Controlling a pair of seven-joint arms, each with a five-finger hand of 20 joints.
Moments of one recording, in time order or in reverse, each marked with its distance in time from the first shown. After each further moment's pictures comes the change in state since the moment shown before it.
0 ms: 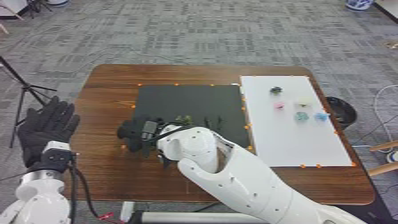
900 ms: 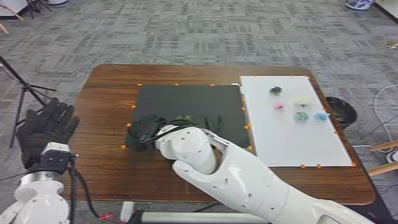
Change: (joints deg) left arm 0.7 0.0 -0.4 -0.1 0.0 0.0 0.0; right arm 2.4 -0.5 -2.8 0.5 -4.0 -7.1 7.1
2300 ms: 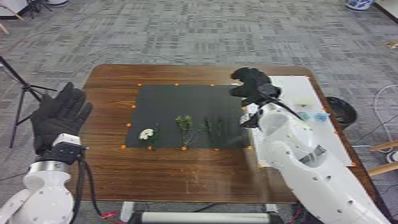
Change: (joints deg) left arm -4.1 3.7 3.4 0.5 3.9 -4.4 -2.0; right arm -18.9 21.7 31.6 -17.5 18.5 28.1 19.1
